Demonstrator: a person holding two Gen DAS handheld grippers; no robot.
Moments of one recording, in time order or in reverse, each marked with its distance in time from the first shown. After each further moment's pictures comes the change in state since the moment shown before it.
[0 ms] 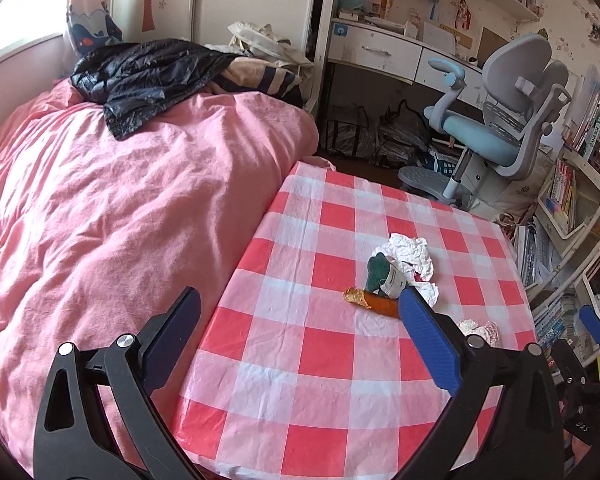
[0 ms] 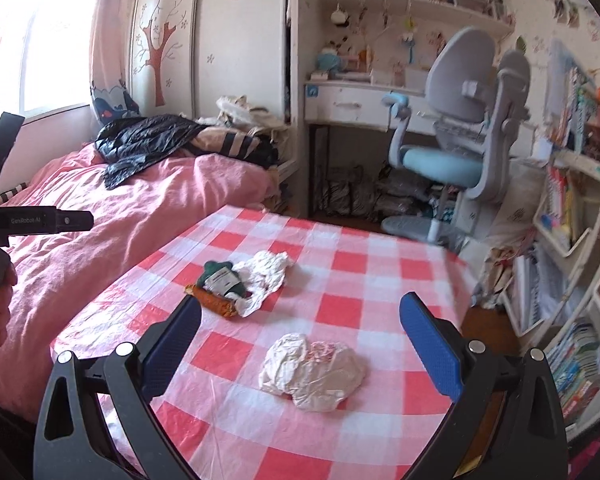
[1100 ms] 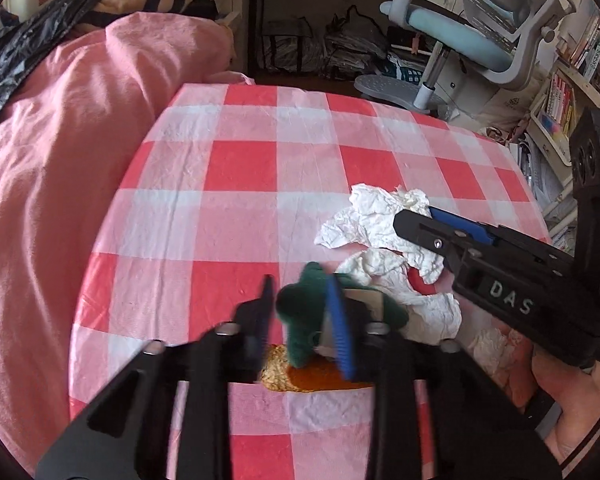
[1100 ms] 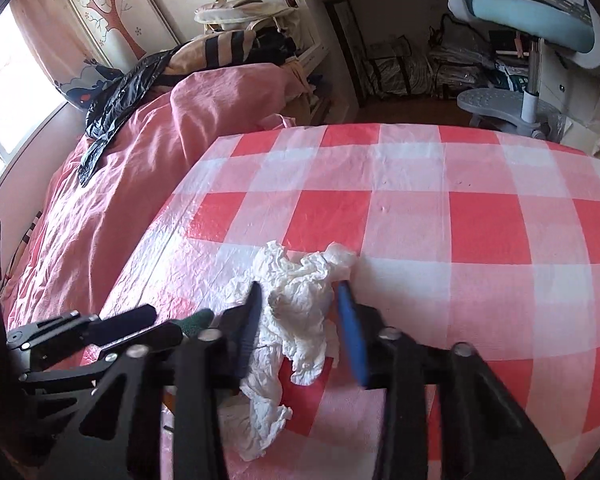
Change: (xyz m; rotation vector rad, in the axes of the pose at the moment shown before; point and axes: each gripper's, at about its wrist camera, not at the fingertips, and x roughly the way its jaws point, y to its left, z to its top) left arm 0.192 -0.080 0.027 0.176 0.299 -0.138; right arm 0.223 -0.007 0.023 0.252 0.398 0.261
